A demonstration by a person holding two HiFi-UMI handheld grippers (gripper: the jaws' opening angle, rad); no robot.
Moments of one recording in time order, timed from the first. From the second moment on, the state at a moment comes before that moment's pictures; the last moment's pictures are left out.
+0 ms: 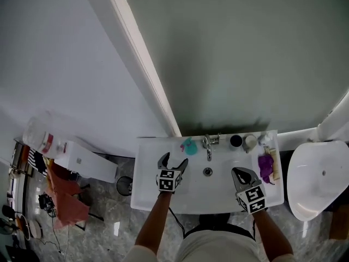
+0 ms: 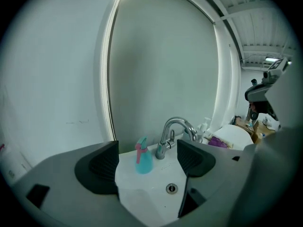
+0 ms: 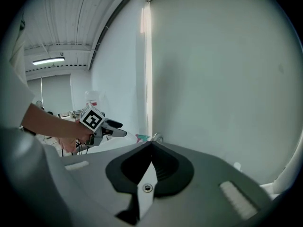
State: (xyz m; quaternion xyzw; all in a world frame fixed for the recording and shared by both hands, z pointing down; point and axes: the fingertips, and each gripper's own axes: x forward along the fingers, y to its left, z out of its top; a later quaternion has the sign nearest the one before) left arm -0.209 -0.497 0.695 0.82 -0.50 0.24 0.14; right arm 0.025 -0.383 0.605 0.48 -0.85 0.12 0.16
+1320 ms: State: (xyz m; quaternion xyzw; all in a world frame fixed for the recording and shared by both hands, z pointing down) left arm -0.204 -0.375 0.525 0.82 -0.54 0.13 0.10; right arm 0.082 -0.373 0.508 0.48 -0.87 0.06 0.09
